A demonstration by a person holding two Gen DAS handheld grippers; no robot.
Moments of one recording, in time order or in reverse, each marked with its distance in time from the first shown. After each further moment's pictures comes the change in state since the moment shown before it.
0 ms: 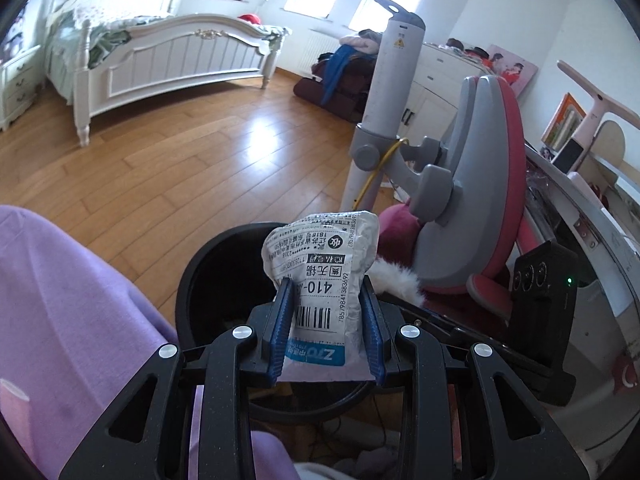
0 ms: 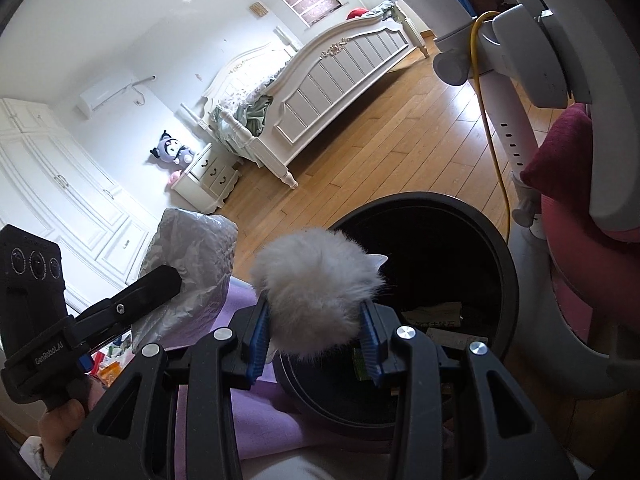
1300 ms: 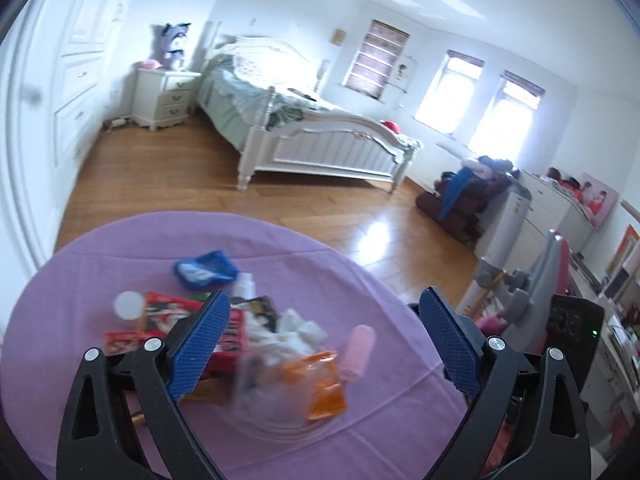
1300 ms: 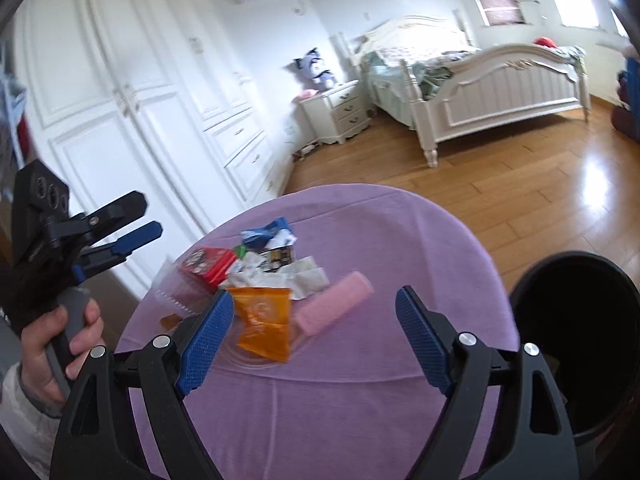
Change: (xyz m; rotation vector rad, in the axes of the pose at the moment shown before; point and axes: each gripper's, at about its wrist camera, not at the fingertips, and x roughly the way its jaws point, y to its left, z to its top) left arm -0.321 0.155 -0.097 -0.307 -0.390 0.380; right arm 0.031 0.266 -0.092 -0.615 0.200 0.335
